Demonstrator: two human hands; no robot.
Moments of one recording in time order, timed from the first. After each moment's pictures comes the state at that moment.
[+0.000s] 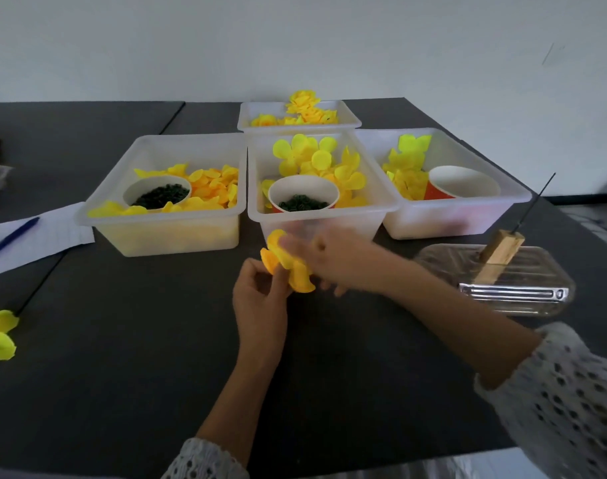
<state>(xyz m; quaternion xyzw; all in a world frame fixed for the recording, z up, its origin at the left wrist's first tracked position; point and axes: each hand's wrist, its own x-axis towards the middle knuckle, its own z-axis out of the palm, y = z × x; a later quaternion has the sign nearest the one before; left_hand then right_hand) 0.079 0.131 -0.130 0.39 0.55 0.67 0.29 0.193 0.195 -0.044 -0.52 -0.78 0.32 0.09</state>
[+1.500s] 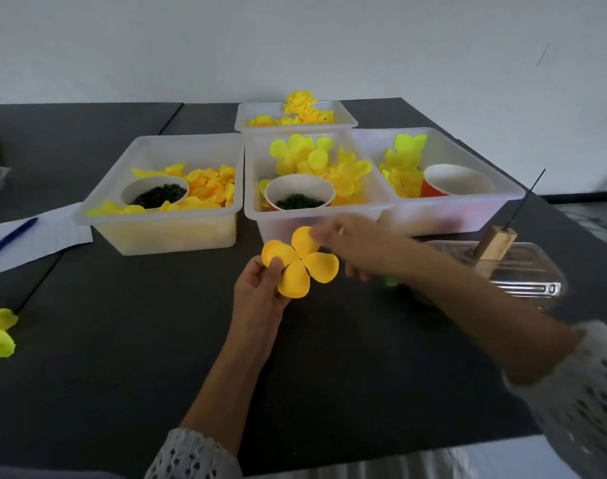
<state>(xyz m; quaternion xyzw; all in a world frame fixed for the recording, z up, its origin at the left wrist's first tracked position) 0.070 0.139 -0.132 0.30 0.41 0.68 0.53 0.221 0.203 -0.033 -0.53 -0.77 0.33 0.13</state>
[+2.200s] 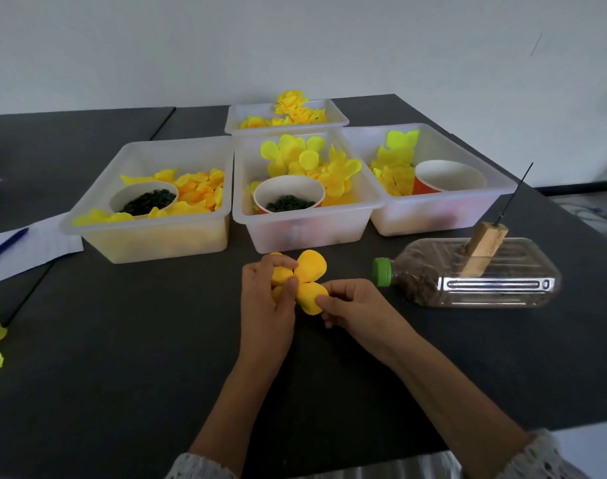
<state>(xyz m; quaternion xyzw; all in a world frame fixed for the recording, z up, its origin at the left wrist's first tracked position) 0.091 0.128 -0.135 0.57 0.60 0.54 0.17 0.238 0.153 -0.110 -0.47 -0.59 0.59 0.29</state>
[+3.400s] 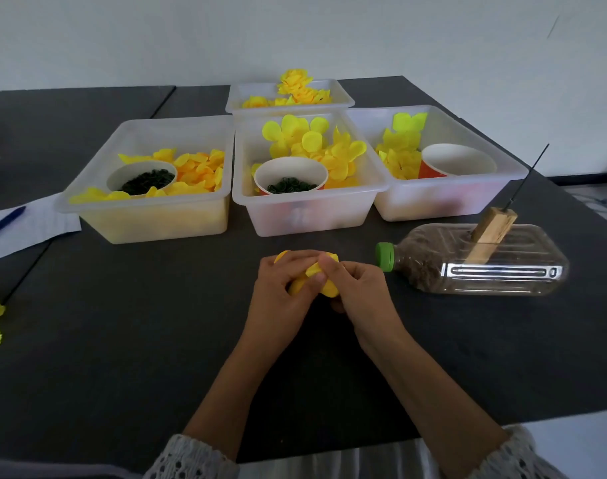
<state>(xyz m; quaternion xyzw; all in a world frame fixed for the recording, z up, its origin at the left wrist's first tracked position) 0.095 0.121 -0.126 0.63 0.57 0.47 0.26 0.220 0.145 -0.116 -0.49 -0.48 0.56 0.47</state>
